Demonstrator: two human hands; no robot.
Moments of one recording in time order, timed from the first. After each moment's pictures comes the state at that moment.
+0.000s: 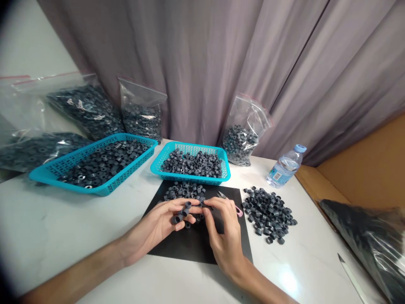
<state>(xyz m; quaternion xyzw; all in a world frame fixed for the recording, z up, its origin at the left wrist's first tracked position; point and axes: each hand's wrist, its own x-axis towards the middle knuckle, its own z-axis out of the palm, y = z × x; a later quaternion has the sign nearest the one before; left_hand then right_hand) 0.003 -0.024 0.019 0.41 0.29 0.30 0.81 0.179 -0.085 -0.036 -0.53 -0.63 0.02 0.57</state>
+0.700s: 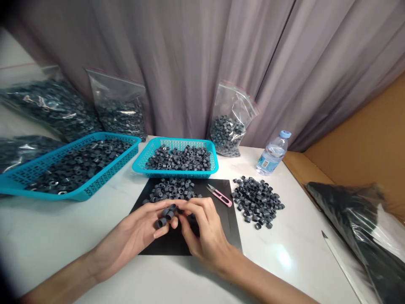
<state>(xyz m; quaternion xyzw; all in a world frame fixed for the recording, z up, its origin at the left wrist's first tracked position) 0.006 -0.032 0.035 0.41 0.31 0.26 0.82 0.177 -0.088 -0.035 -0.44 -0.72 0.00 0.54</state>
